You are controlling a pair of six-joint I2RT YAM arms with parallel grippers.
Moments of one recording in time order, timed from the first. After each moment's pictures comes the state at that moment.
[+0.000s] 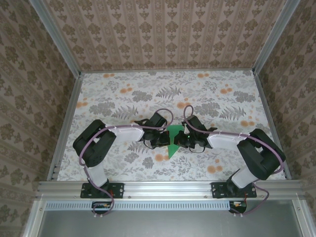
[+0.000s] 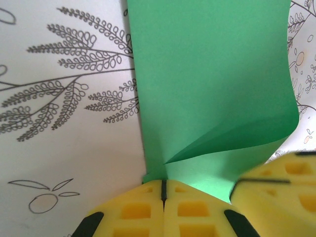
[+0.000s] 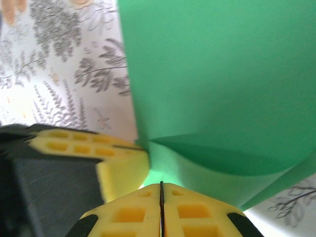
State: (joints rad) left arm -0.86 1.78 0.93 -0.24 0.35 -0.86; right arm 0.59 1.55 0.65 -0.07 -0.35 0.87
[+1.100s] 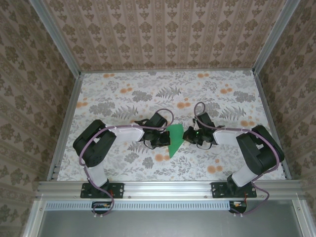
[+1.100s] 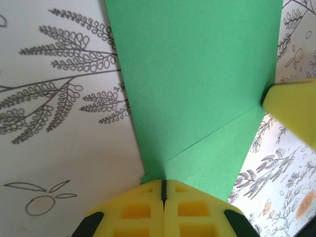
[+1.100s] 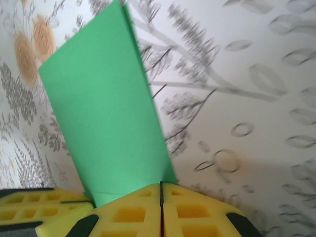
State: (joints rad) left arm -0.86 1.78 0.93 -0.25 0.34 -0.83; right arm 0.40 1.58 0.61 -0.02 -0.37 0.84
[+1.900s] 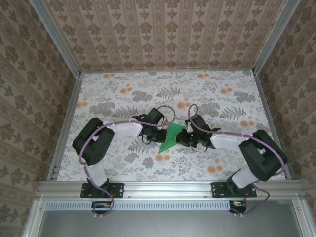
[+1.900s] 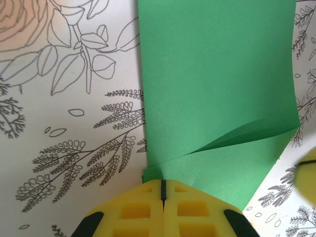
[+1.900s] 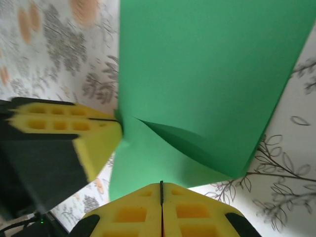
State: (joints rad) left arm -0.79 1.79 1.00 -0.35 0.29 -0.46; right arm 0.56 1.55 0.62 0.01 -0.40 0.91
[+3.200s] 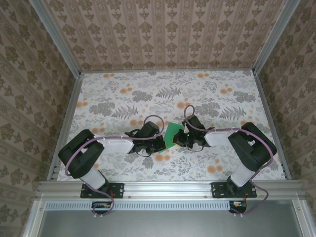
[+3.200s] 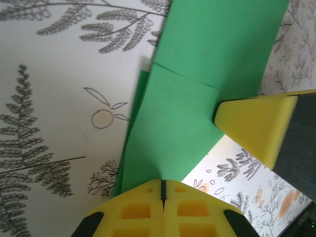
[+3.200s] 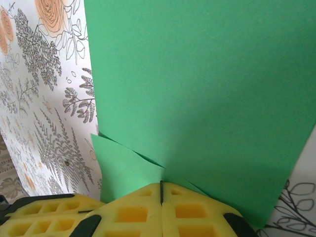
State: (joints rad) left arm -0.89 1.59 0.65 0.01 0.27 -1.03; right arm 0.57 1.66 0.64 0.08 -0.40 0.98
